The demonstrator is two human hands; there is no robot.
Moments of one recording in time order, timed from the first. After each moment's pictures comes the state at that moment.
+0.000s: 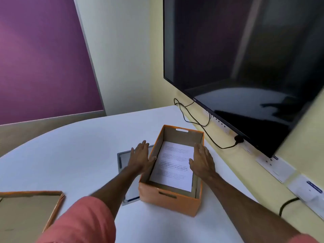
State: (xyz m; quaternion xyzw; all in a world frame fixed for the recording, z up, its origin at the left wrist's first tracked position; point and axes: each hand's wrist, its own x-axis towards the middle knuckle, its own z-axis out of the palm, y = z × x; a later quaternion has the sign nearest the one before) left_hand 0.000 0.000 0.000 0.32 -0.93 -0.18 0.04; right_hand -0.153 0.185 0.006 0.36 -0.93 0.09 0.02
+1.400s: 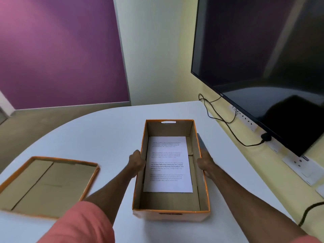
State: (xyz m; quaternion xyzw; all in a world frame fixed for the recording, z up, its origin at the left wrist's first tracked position) left_hand 0.123 0.008 -0.006 0.55 -0.71 -0.43 0.09; right_hand -0.084 0.163 -0.004 0.23 -0.86 0.36 -0.29
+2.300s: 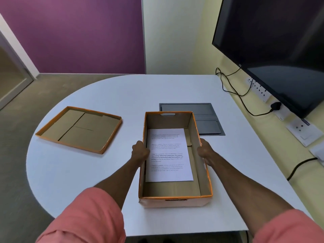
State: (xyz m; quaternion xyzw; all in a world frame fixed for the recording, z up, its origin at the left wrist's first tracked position) left_hand 0.260 0.145 -0.035 0.63 -0.65 -0.41 0.08; right_hand 0.049 0.256 -0.024 0.24 -0.85 0.32 -0.35
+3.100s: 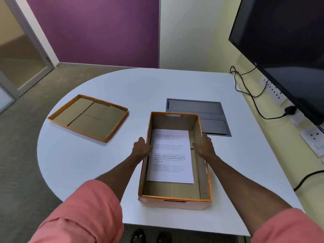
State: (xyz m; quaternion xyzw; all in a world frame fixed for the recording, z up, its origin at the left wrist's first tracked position) left_hand 0.260 0.163 -0.050 0.63 -0.64 -0.43 0.09; right_hand 0.036 0.253 -0.044 0.37 -0.87 0.22 -0.26
